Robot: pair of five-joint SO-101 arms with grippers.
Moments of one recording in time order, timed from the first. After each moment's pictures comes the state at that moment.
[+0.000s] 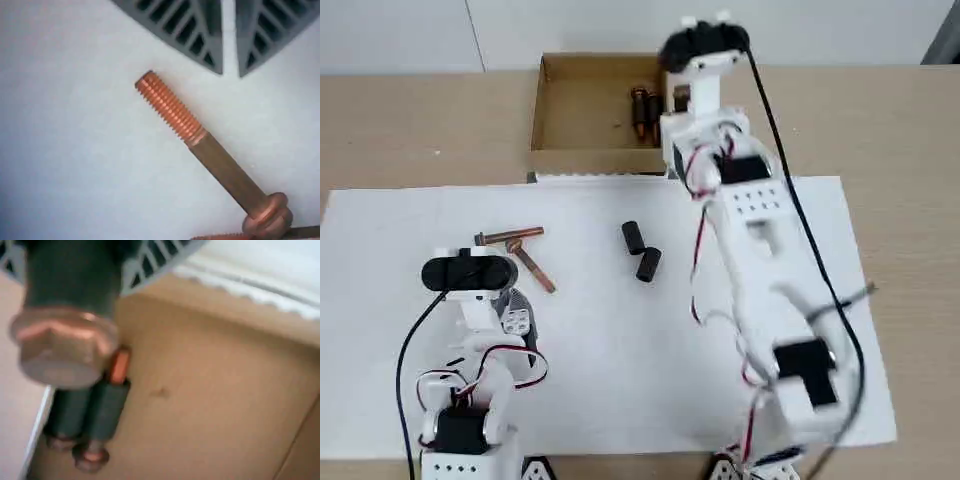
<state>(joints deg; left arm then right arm) -1.3 -103.4 93.8 59.7 11.0 -14.9 9.1 -3.0 33.9 -2.5</state>
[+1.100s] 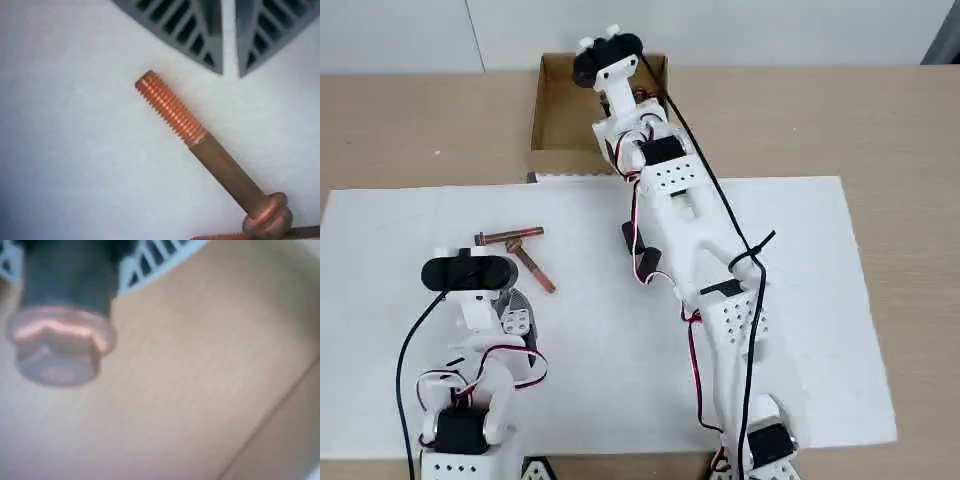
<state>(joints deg) -1.3 -103.4 93.8 59.7 11.0 -23.3 50.7 -46.6 40.4 6.4</state>
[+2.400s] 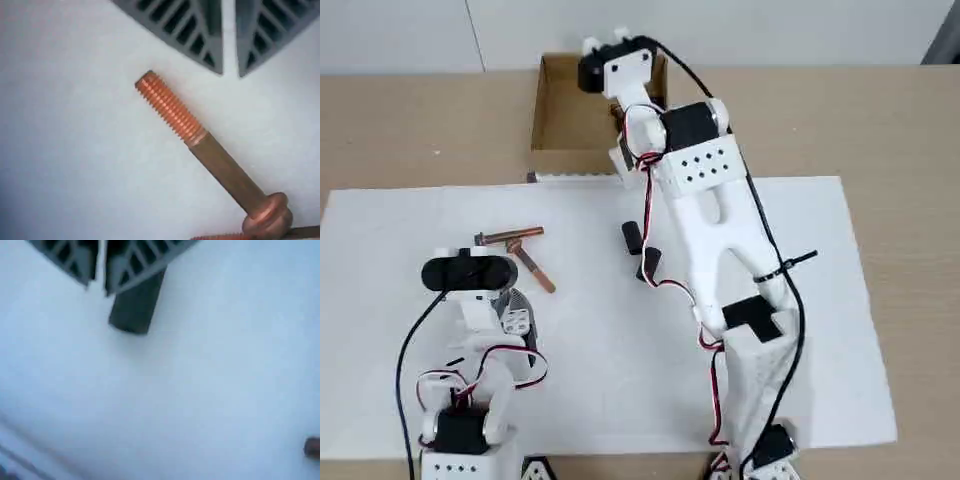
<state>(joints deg) -1.3 -103.4 93.8 59.7 11.0 -24.1 28.0 -47.8 92.5 6.4</state>
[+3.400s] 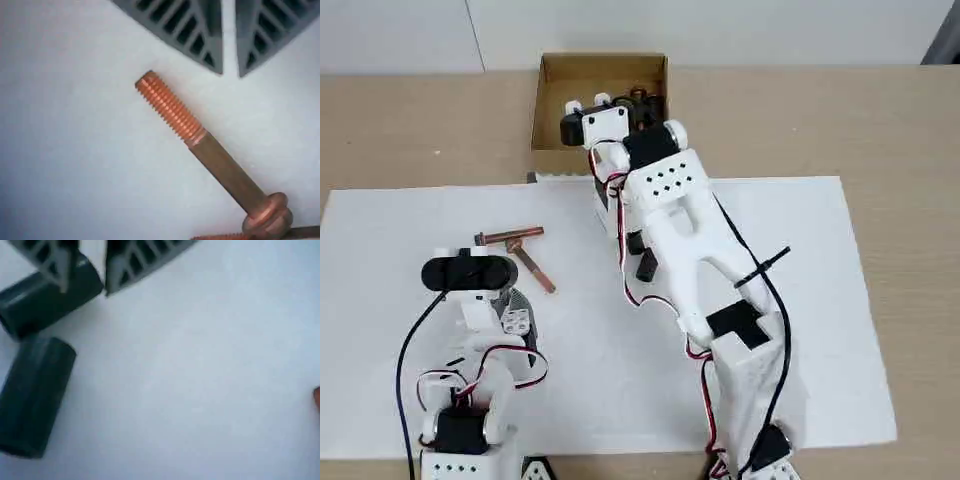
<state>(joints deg) -1.3 -103.4 93.8 59.7 11.0 -29.7 29.3 -37.1 97.2 0.2</state>
